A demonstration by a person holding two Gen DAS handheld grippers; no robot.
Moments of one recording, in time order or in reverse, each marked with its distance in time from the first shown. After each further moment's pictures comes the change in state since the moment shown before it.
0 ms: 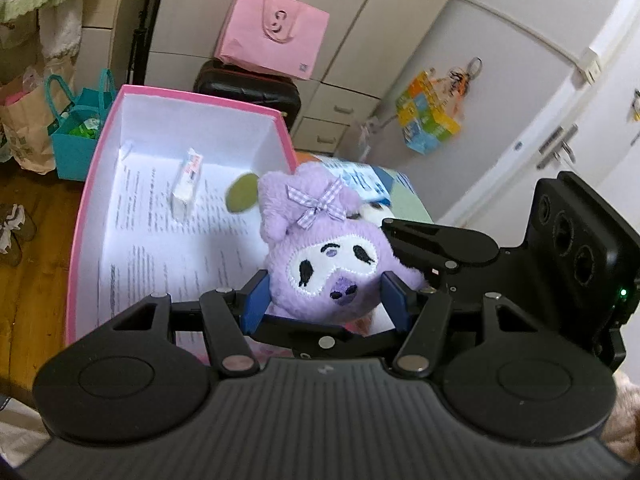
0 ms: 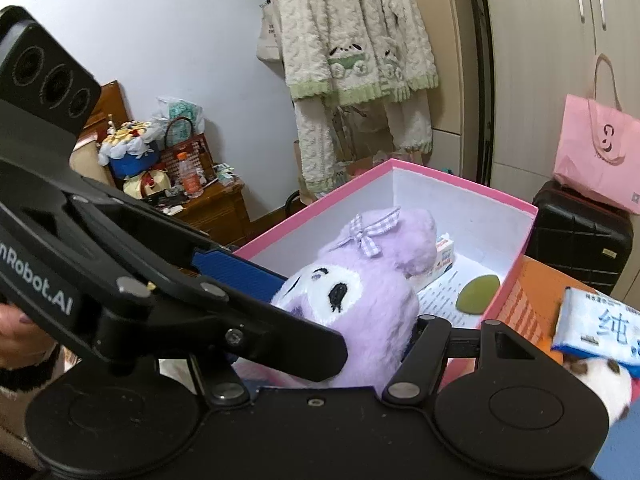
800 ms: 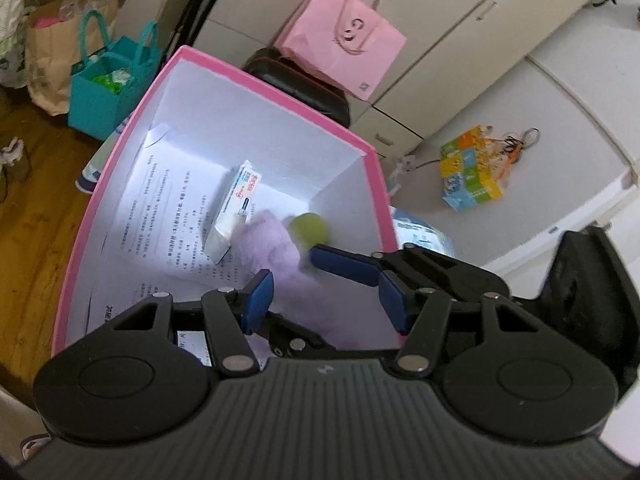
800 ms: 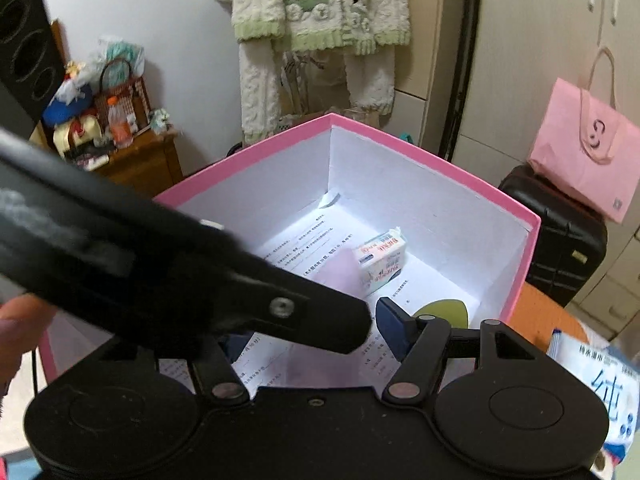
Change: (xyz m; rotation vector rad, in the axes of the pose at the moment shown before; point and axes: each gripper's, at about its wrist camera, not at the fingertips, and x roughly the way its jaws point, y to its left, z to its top) left arm 0.079 0.083 0.031 -0.266 -0.043 0.007; right arm 0.095 -0.034 0.024 -0.083 0.158 -0.178
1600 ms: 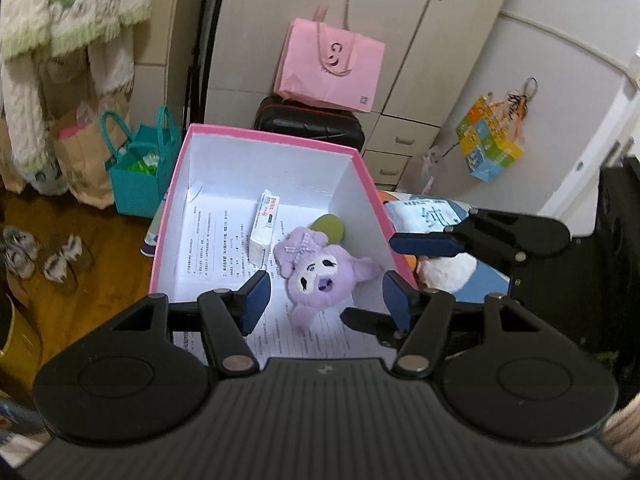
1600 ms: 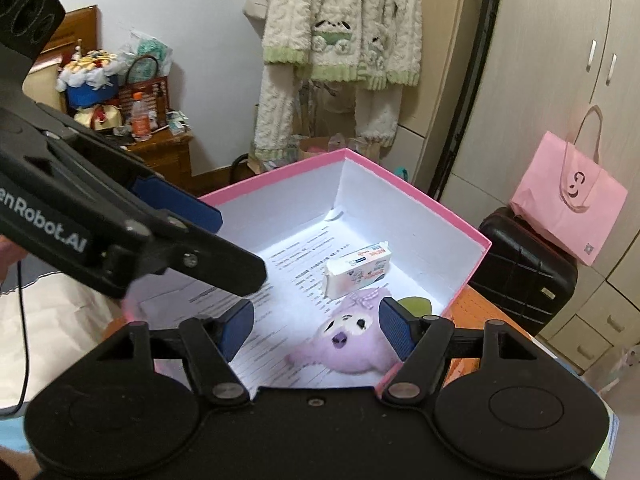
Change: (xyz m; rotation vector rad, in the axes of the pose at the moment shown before) left arm -0.081 -0.057 -0.037 0.319 -0.081 0.174; right arm -0.083 0.020 -0.016 -0.117 -0.073 -0.032
